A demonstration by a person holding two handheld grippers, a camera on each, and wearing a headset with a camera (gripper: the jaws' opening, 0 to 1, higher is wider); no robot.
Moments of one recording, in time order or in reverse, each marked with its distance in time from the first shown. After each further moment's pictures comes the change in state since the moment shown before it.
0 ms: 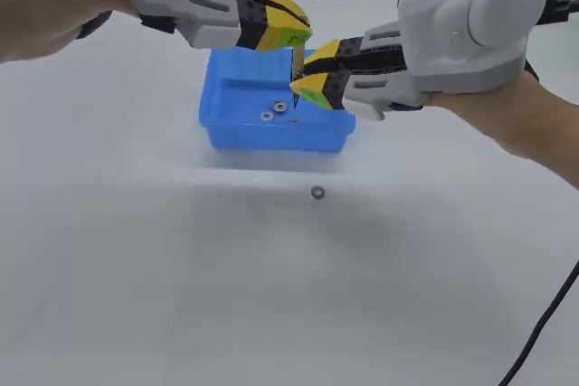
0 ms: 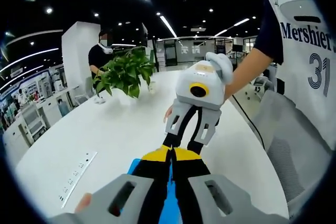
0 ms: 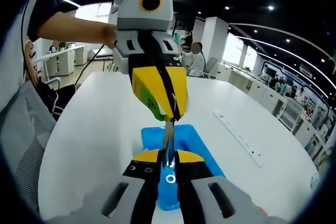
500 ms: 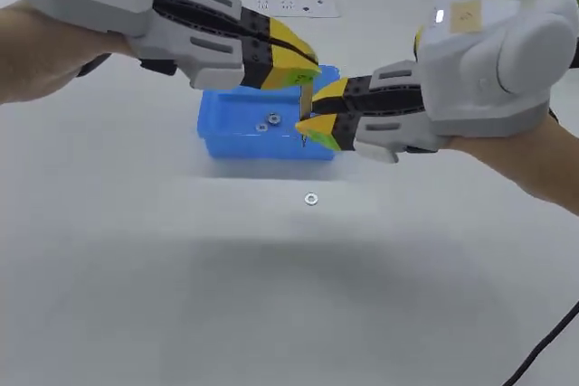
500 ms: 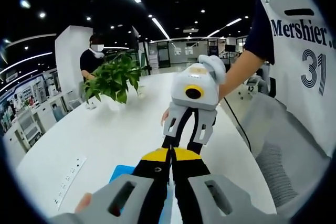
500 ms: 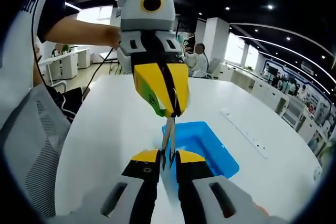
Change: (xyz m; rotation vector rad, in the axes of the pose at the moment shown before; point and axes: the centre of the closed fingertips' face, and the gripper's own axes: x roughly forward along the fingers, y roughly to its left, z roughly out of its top) left arm 0.003 -0.052 0.021 0.026 -0.014 -0.053; right arm -0.031 0.043 -0.006 0.032 -0.007 0.028
